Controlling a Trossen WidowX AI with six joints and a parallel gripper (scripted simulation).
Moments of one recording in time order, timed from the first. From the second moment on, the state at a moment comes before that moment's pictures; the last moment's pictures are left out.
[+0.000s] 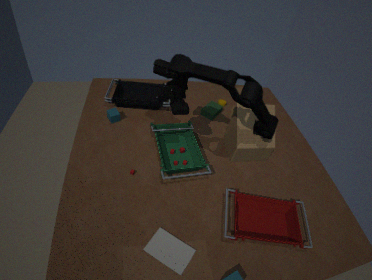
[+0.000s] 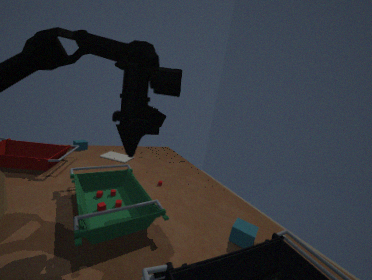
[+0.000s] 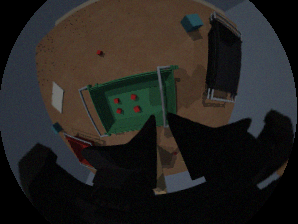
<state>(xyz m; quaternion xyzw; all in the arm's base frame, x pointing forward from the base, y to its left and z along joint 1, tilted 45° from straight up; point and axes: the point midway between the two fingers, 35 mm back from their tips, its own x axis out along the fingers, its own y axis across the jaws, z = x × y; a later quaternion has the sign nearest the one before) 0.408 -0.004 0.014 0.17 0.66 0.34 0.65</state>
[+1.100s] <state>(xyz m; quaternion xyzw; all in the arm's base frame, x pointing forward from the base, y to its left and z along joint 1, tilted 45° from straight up) 0.315 0.243 0.074 0.17 0.65 0.37 0.64</state>
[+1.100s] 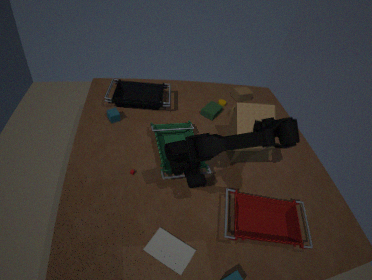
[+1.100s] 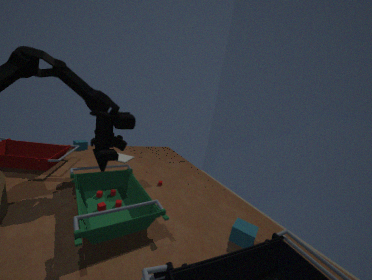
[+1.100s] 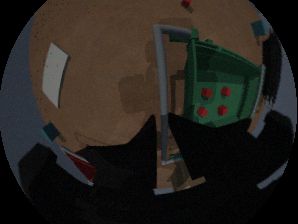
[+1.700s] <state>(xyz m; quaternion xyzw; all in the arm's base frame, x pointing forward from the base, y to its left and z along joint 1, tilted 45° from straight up) 0.317 0.223 0.073 0.18 0.65 0.38 0.63</state>
